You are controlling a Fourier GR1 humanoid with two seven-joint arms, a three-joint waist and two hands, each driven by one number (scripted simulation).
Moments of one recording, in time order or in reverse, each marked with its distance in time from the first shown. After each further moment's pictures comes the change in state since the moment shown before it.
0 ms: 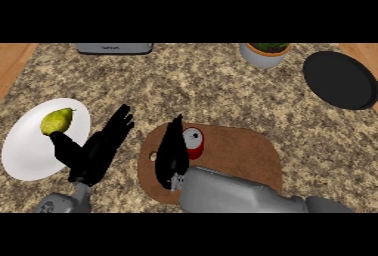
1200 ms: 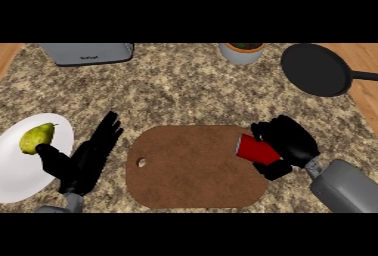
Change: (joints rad) left arm 0.089 -0.023 0.063 -0.021 -0.027 0.014 -0.027; right arm 0.491 -0.623 -0.433 -0.274 -0.160 -0.779 -0.585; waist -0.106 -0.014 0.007
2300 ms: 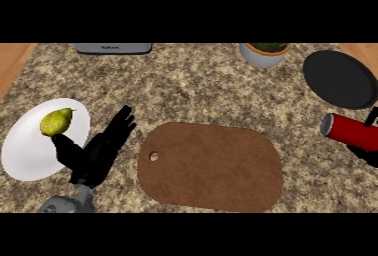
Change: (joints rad) left arm -0.068 -0.030 -0.027 0.000 -0.029 -0.044 0.050; right arm 0.229 -0.173 -0.653 0.293 -0.754 -0.024 -0.705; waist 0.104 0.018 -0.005
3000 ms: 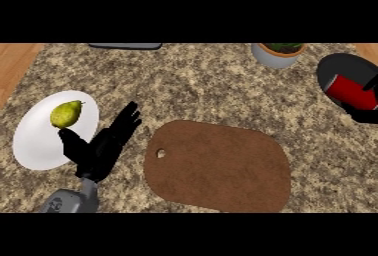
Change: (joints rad) left arm -0.042 -0.021 0.006 0.031 -0.015 -0.042 -0.001; right arm -0.425 0.137 -0.136 0.654 0.136 -0.255 -0.194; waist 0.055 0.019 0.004
